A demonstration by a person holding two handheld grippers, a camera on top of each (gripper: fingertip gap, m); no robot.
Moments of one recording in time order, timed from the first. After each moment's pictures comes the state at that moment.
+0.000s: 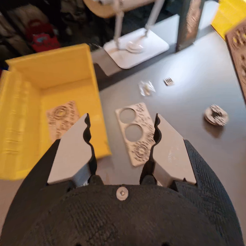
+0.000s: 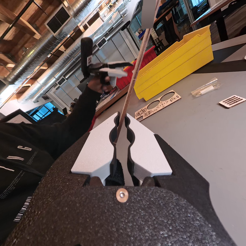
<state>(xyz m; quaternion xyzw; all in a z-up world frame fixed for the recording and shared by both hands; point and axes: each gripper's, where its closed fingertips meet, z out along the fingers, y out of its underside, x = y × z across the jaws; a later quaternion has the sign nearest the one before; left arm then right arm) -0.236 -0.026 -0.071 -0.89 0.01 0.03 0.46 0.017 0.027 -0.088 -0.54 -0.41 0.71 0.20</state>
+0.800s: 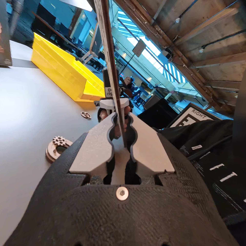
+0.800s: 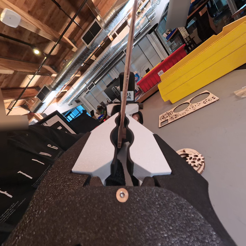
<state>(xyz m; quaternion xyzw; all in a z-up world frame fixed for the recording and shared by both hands) 0.023 -0.016 -0.066 -0.65 0.08 -0.55 0.52 0.022 -0.001 -0.069 -0.48 -0.39 0.77 0.14</state>
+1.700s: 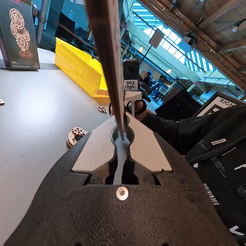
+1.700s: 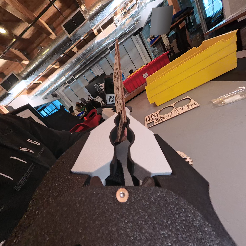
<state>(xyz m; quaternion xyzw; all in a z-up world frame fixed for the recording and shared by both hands) 0.013 -0.019 -0.089 -0.68 0.09 -0.47 0.55 0.008 -0.004 -0.076 -0.50 -0.42 0.73 0.21</state>
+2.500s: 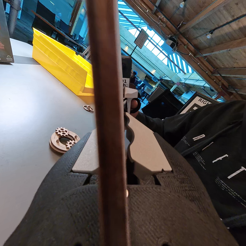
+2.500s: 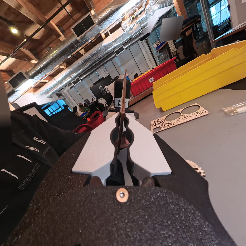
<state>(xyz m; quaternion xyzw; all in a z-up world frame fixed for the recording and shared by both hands) 0.024 -0.029 -0.084 -0.66 0.11 -0.52 0.53 0.009 -0.017 -0.063 -0.47 -0.42 0.74 0.22</state>
